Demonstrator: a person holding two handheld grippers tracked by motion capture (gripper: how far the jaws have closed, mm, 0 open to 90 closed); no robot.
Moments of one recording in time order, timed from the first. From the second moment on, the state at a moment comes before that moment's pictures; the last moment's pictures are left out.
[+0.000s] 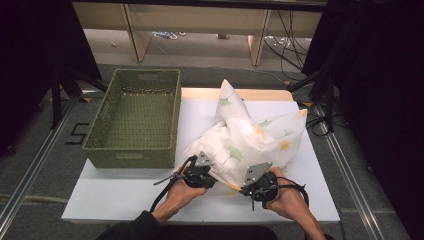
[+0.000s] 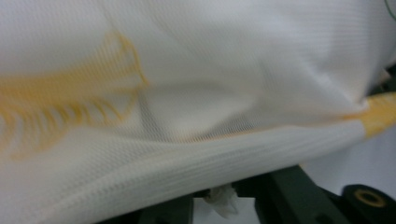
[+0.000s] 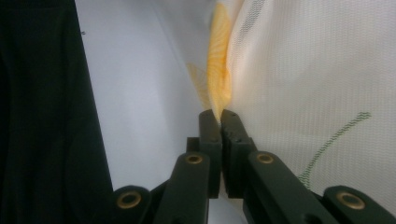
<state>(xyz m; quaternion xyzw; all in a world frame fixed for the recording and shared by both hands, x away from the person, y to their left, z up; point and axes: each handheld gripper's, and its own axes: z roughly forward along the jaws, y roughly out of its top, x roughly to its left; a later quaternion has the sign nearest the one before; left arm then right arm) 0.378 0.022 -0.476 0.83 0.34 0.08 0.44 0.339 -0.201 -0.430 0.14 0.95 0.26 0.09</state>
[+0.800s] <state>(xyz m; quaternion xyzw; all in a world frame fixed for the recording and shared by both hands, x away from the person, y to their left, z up) 0.324 0.041 -0.467 0.89 0.27 0.09 0.36 0.376 -0.199 -0.459 0.19 0.94 0.23 0.18</state>
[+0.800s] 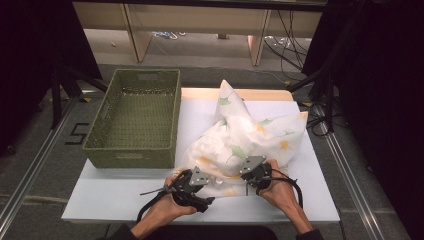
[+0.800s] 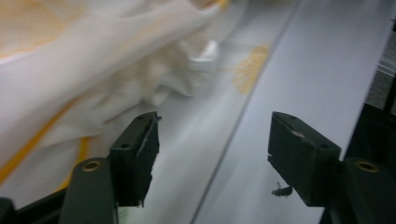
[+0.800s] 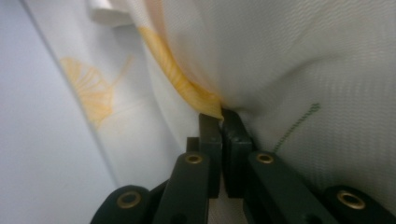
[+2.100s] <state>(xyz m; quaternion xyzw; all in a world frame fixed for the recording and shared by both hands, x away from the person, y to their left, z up) 0.342 0.028 -0.479 0.89 0.23 0.09 0.38 0.385 -0.203 -0.436 0.18 0.94 0.25 0.17</state>
